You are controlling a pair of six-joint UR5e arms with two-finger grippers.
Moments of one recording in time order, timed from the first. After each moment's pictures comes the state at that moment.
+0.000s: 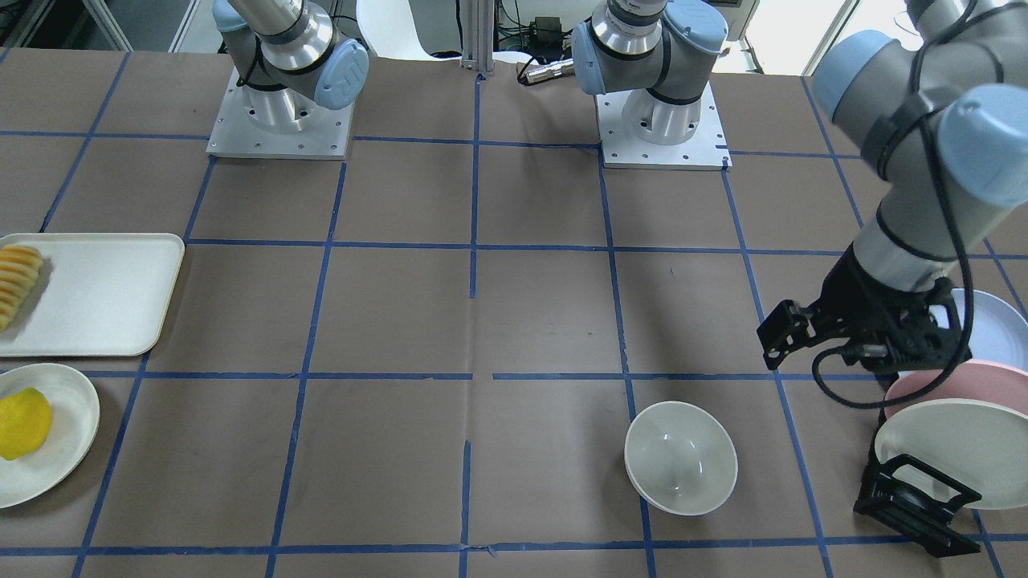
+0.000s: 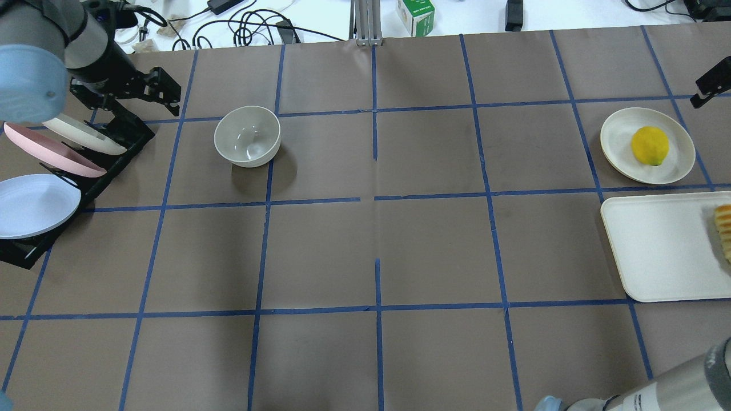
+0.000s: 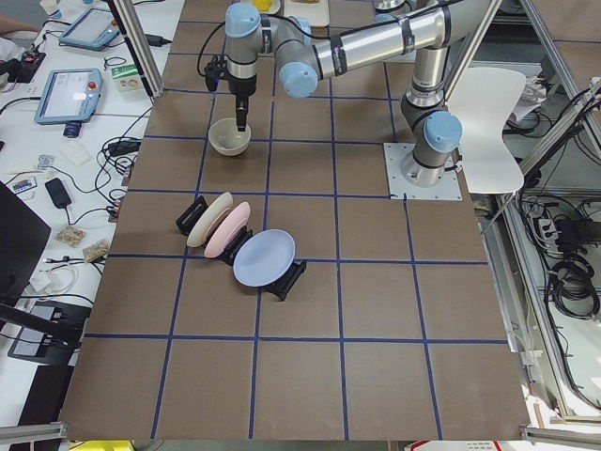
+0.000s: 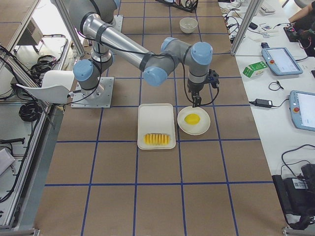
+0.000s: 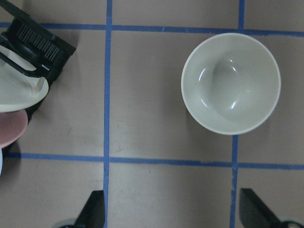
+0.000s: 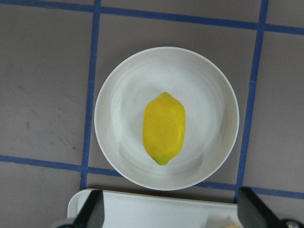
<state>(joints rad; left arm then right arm) -1.34 -1.83 -1.62 -1.11 1.54 0.18 0.98 -1.15 1.43 -1.86 -1.50 -0.71</state>
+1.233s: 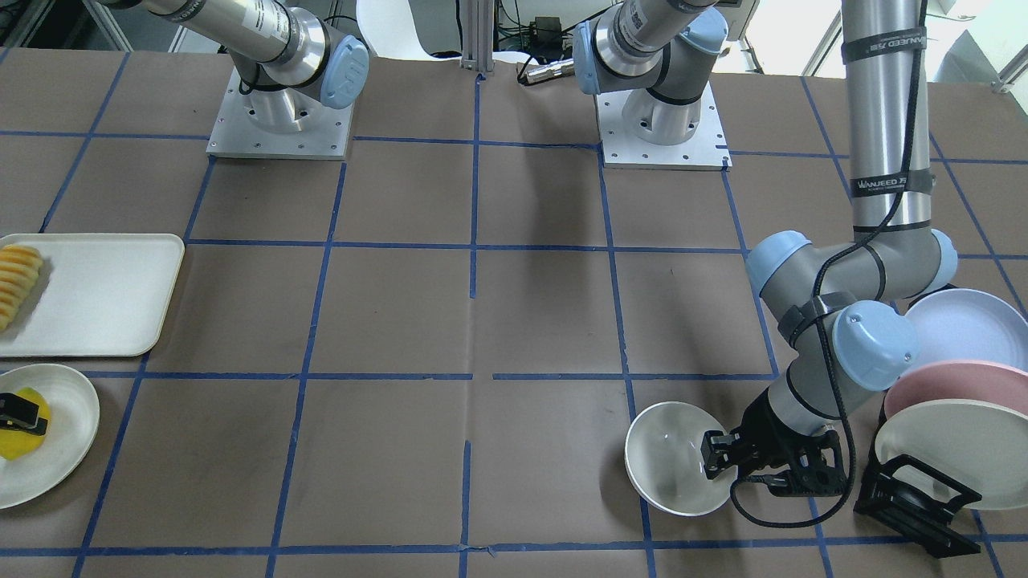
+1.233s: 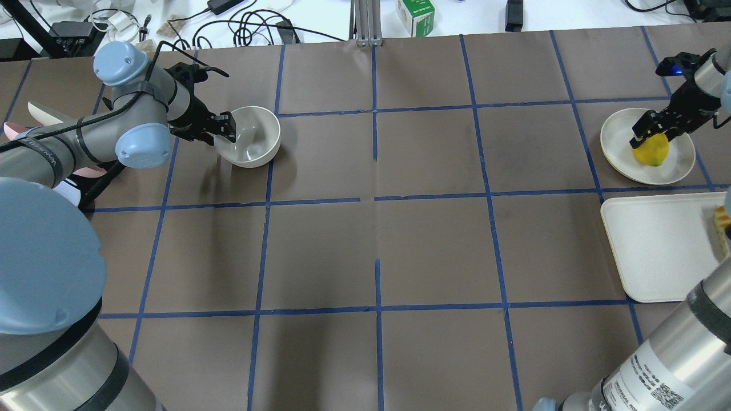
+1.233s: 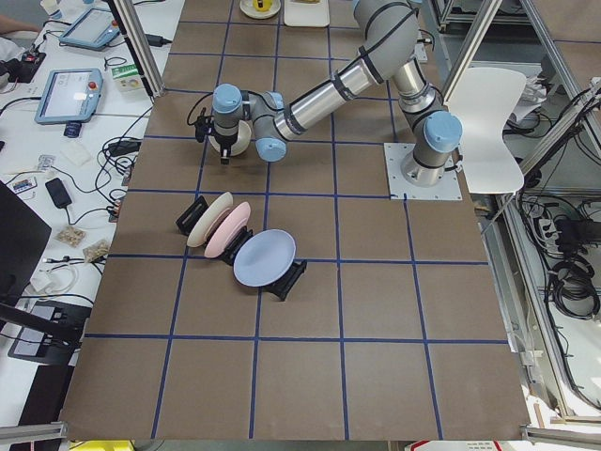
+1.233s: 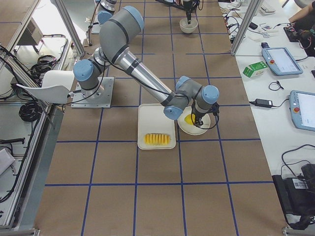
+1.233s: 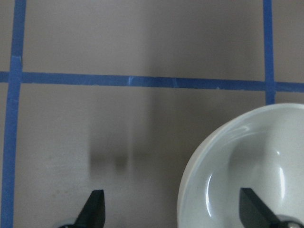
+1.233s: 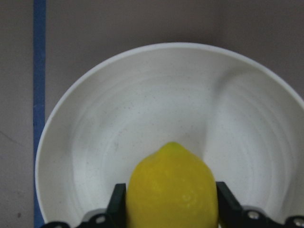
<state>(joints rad) -1.35 -2.15 -1.66 -0.75 1.40 0.17 1.01 -0.92 1.43 -1.99 -1.49 -0.69</state>
